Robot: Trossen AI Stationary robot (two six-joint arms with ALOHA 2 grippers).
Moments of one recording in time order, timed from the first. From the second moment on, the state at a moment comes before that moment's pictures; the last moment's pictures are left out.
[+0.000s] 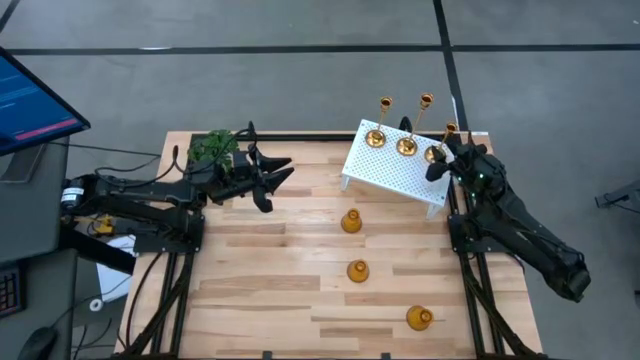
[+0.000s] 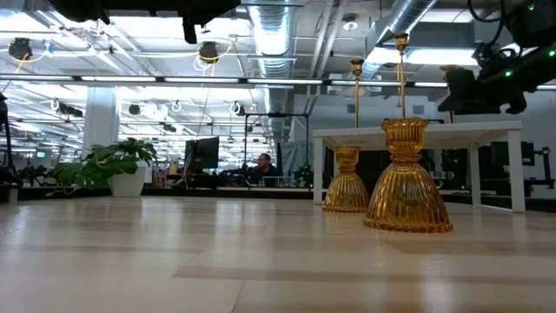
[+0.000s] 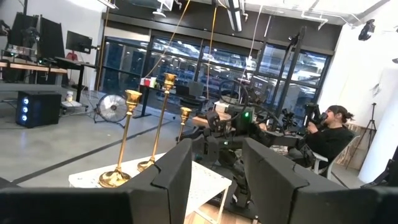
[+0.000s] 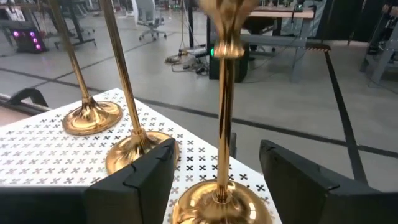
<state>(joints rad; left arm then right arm) 0.09 0.84 0.59 0.67 -0.19 -0.16 -0.86 0.25 0.25 -0.20 0.28 0.07</state>
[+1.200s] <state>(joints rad) 0.09 0.84 0.59 0.67 -0.19 -0.19 -0.86 0.25 0.64 -0.73 0.29 0.25</state>
